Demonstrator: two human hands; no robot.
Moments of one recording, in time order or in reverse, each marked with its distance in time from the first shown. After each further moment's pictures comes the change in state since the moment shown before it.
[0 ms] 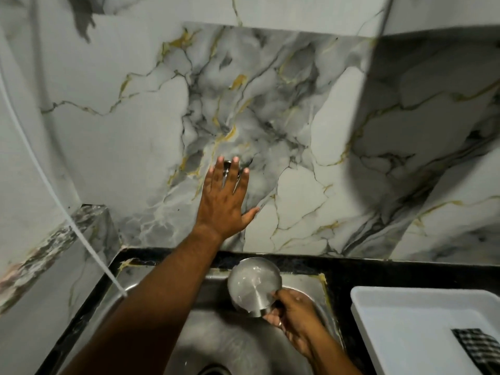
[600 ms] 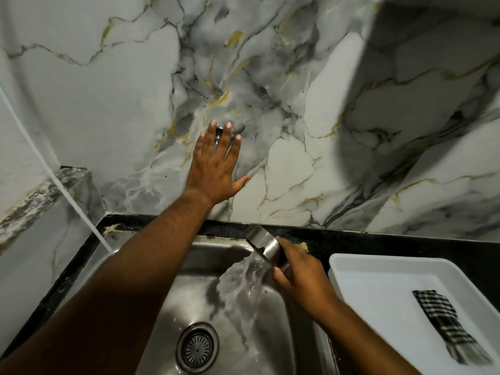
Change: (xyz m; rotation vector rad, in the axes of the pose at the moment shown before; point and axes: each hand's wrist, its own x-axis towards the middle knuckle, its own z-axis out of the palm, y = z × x) left_hand 0.001 0.001 0.002 -0.014 -0.086 -0.018; right_hand -0.074 -0.042 -0.023 -1.397 0.090 -0.827
